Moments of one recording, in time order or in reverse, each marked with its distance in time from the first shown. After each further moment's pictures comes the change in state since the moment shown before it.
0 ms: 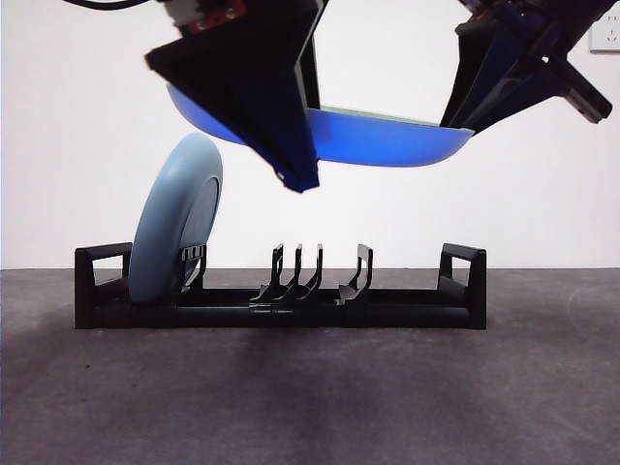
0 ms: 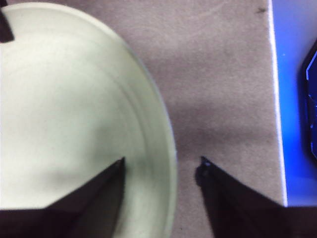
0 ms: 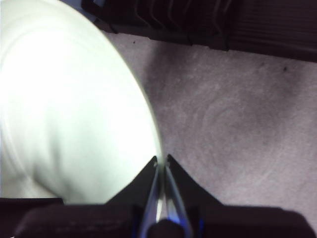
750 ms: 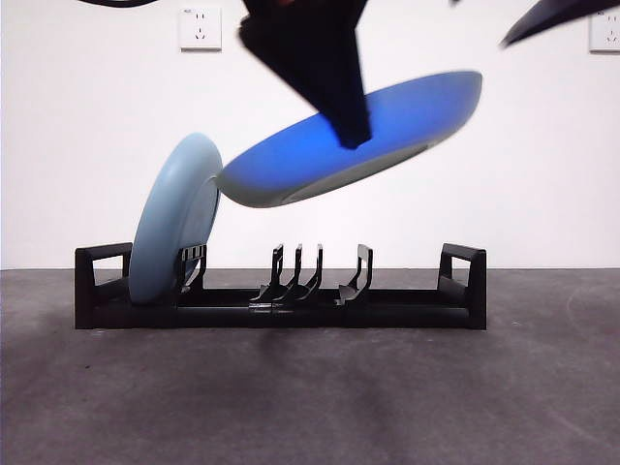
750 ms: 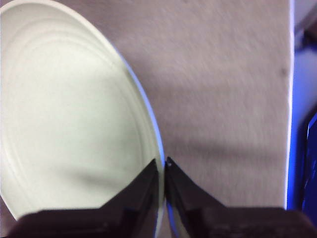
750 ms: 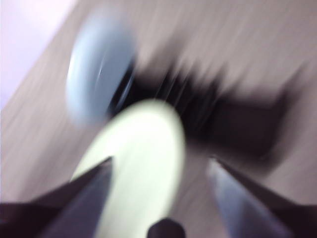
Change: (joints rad) left arm 0.032 0.001 0.002 0.155 0.053 -0.156; right arm -0.083 -0.279 0.000 0.177 0.146 -0.045
